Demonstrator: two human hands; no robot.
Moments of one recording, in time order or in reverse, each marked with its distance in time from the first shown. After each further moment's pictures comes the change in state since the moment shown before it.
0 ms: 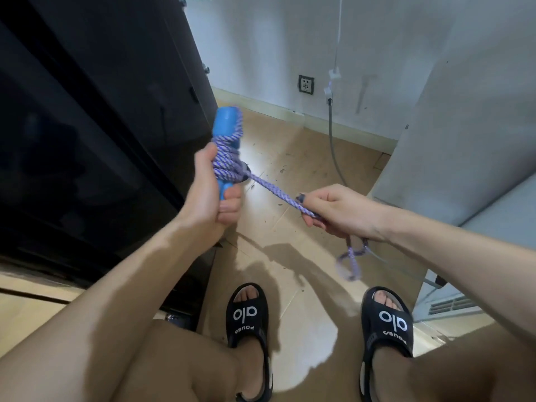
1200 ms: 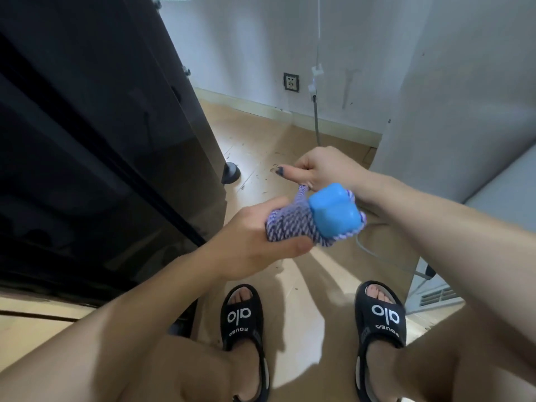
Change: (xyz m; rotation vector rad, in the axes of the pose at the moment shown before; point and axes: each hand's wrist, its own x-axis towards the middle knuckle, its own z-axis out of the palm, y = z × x) left_hand -0.025 -0.035 0.032 0.777 -0.550 0.389; right_hand 0.031 -0.009 -0.038 -0.608 0.288 -0.128
